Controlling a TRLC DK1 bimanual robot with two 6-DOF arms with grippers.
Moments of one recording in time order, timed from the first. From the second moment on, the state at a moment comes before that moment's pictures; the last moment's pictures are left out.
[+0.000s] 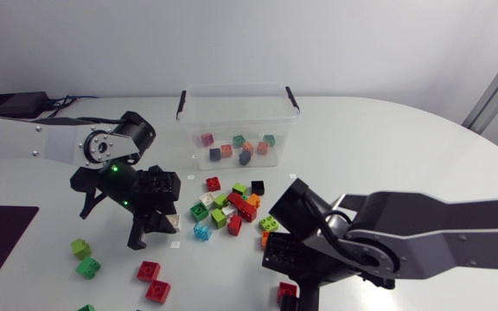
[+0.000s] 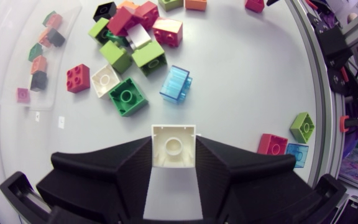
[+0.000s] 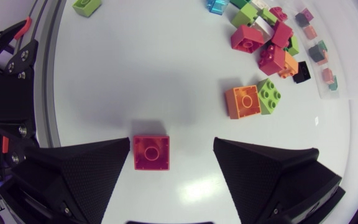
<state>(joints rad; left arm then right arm) -0.30 1.70 0.97 -0.68 0.30 1.20 0.87 1.51 0.70 -0.47 -0.05 -0.44</state>
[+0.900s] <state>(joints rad) -0.30 1.59 1.23 -0.38 0.40 0.69 0.82 1.51 0.66 -0.44 -0.06 -0.42</state>
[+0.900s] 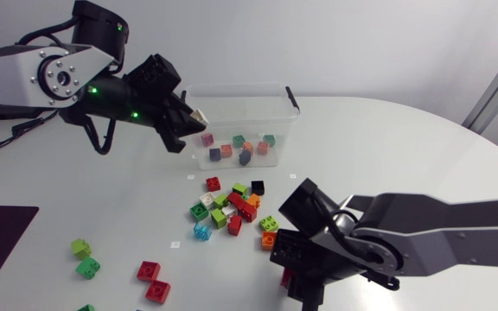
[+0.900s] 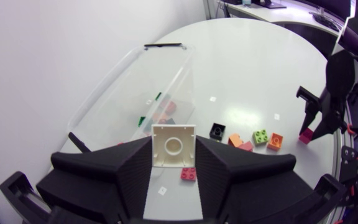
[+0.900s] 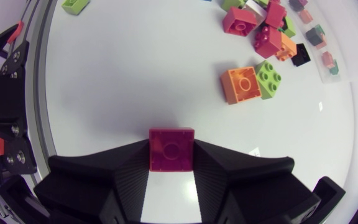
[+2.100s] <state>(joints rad) -0.22 1.63 1.24 -0.09 0.16 0.29 0.48 1.55 1.17 -0.36 -0.14 -0.35</state>
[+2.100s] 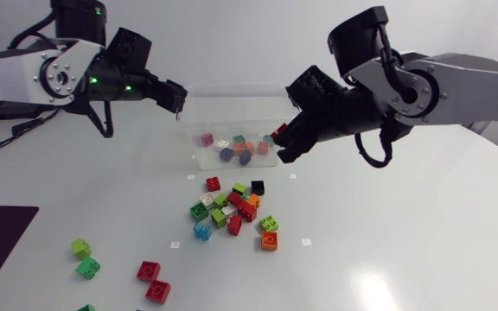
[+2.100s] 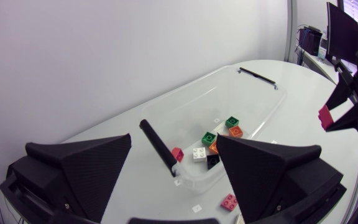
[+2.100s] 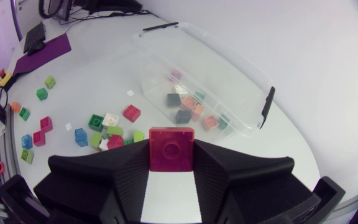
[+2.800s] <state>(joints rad) -0.17 1.38 0.81 -0.31 0.23 0.75 0.44 1.87 1.50 -0.21 -0.10 -0.22</state>
